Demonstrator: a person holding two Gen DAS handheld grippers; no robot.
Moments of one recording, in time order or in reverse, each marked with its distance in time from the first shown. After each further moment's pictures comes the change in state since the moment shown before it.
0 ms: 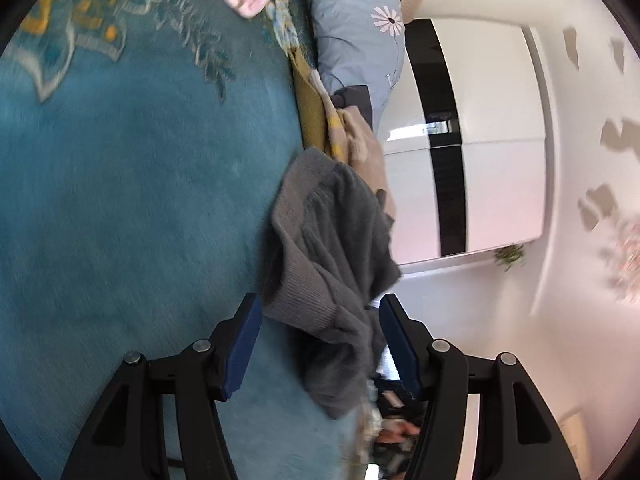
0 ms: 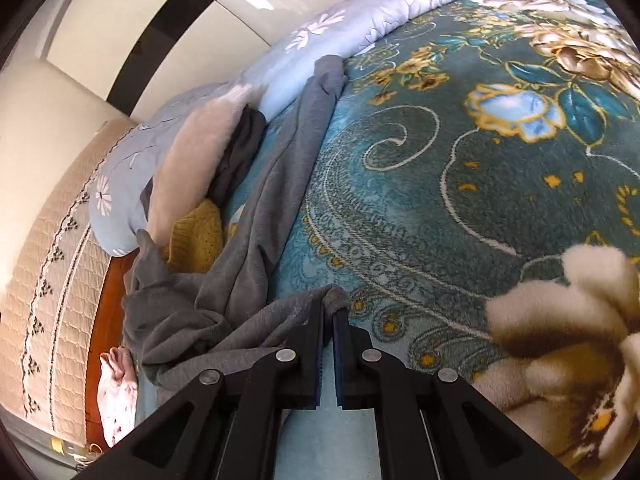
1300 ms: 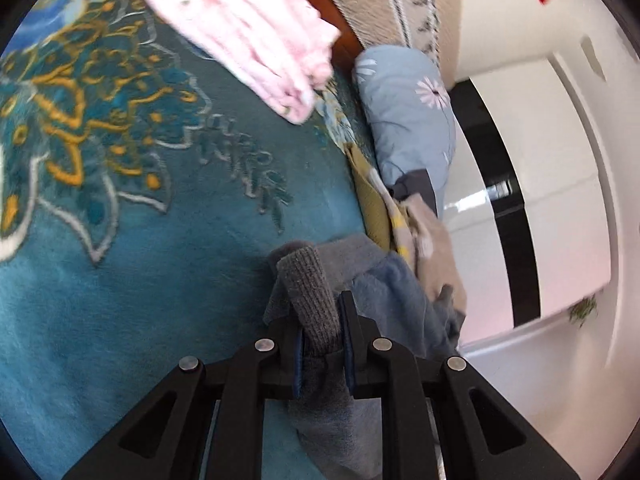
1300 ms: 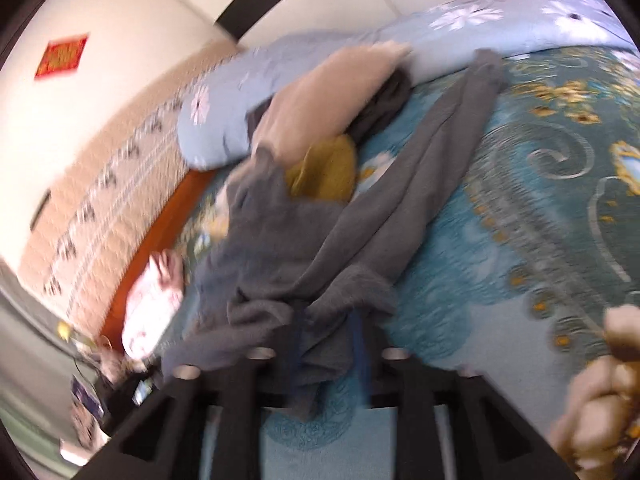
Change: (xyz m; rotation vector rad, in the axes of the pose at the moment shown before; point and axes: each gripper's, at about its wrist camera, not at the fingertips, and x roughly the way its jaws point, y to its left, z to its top) left arm 0.009 -0.036 0.045 0.092 -0.330 0.318; right arm -0.013 0.065 -0.025 -0.298 0.093 0.244
